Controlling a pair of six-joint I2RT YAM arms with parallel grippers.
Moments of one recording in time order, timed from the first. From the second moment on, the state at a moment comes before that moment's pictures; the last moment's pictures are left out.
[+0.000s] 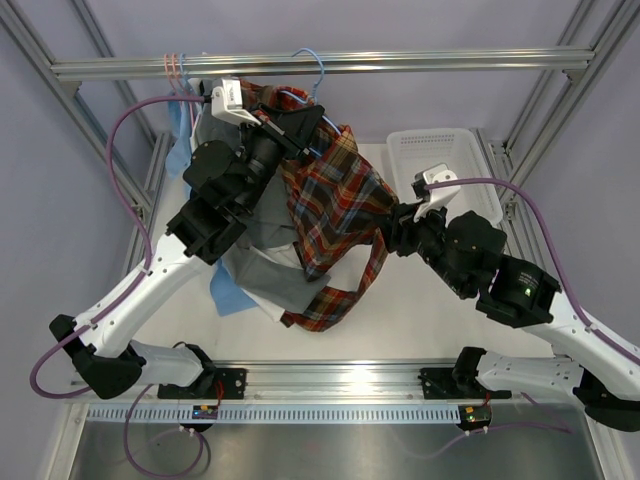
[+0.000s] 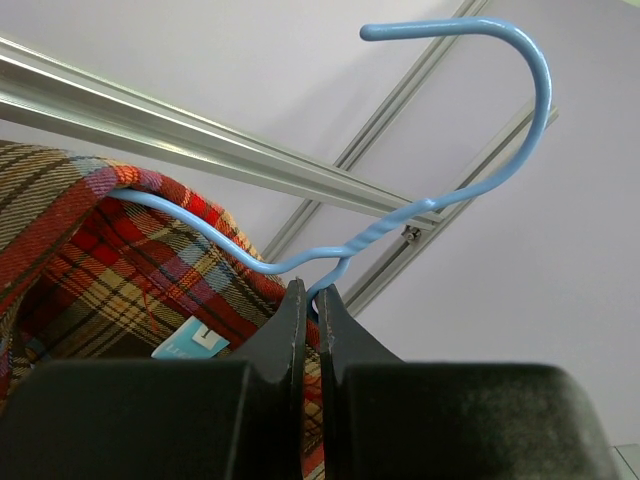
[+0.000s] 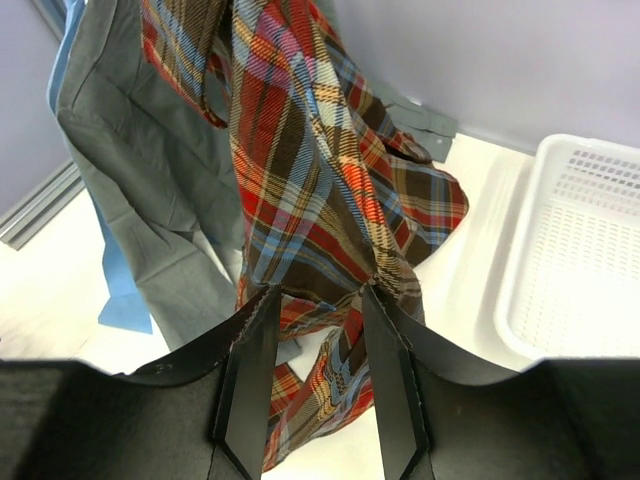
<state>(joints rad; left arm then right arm) -0.78 1.29 1.53 0.10 -0.24 -0.63 1.03 0.93 1.27 -0.49 0.49 0.15</state>
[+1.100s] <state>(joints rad) -0.78 1.25 1.51 0.10 -0.24 -0.63 1.03 0.88 1.33 -0.51 0.53 0.14</state>
